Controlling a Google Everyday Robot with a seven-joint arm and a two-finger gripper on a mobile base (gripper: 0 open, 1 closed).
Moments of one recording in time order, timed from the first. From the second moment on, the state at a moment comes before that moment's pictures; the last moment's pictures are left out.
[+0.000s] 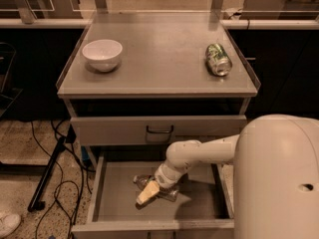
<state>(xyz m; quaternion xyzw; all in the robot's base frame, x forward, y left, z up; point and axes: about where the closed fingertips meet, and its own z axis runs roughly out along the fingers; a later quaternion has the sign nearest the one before) 0.521 0.009 0.399 -0.36 0.91 0.20 0.06</state>
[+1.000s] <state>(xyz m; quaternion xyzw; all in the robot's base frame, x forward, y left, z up) 0.520 0.003 0.370 -0.34 0.91 0.21 0.04</state>
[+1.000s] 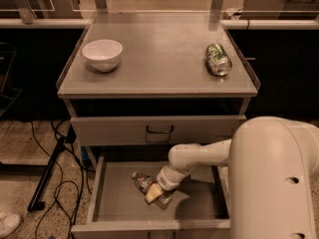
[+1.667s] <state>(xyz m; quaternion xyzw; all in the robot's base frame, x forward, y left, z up) 0.520 0.003 0.370 -0.34 0.91 0.21 0.04</state>
